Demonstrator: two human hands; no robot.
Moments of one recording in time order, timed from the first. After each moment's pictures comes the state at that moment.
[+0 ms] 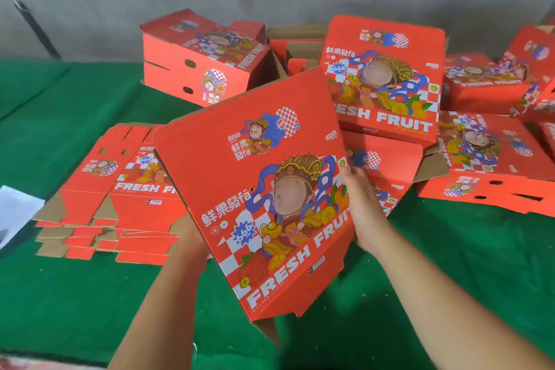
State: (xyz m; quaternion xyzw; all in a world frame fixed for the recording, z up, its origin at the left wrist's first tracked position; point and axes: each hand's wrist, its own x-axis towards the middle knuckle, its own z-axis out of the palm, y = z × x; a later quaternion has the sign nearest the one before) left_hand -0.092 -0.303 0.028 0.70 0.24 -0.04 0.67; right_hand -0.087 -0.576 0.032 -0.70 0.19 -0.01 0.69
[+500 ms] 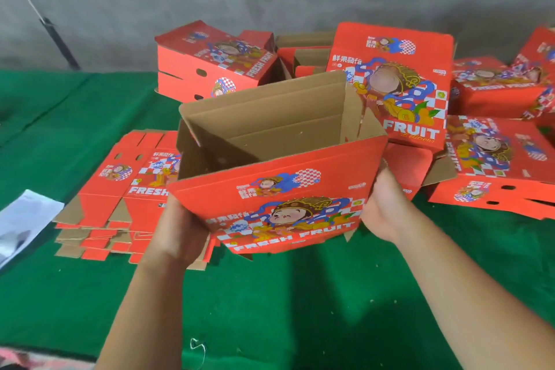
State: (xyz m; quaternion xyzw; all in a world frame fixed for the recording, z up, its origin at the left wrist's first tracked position) left_hand -0.075 -0.280 0.055 0.53 -0.01 -0.04 0.84; right_hand -0.079 -0.588 0.069 -0.57 0.22 0.08 0.79
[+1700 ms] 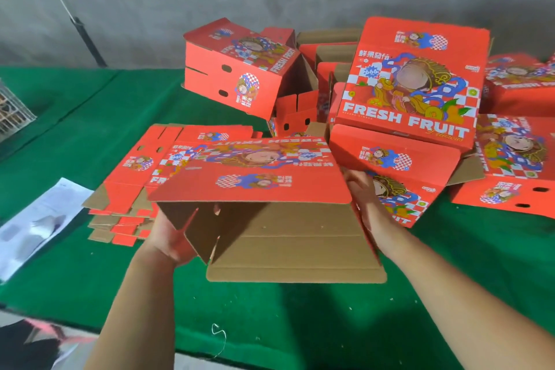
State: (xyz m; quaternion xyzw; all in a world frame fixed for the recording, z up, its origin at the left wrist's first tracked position) left_hand -0.088 -0.206 0.036 0.43 0.08 -0.16 0.88; right_hand -0.086 -0.549 0.036 -0.73 -0.01 0.02 0.68
